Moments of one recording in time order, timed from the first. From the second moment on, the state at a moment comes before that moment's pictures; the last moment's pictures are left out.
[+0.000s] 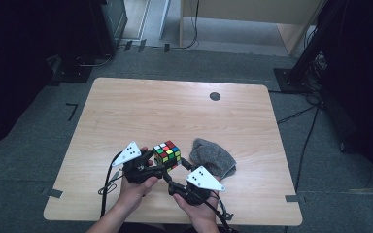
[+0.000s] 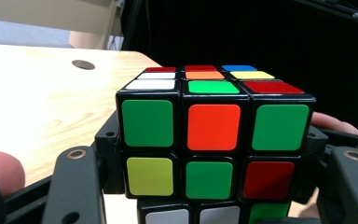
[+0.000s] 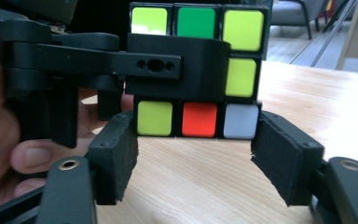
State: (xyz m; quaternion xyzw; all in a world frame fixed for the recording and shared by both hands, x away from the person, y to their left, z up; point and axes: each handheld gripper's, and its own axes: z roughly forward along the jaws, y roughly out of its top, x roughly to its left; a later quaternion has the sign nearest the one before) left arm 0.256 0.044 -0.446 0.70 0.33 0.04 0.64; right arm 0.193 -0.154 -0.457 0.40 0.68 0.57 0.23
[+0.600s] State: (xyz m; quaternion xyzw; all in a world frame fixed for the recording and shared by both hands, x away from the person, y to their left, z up) left arm 0.250 0.028 -0.449 0.71 0.35 0.05 0.60; right arm 0.193 -0.150 -0.463 0.41 0.69 0.54 0.26
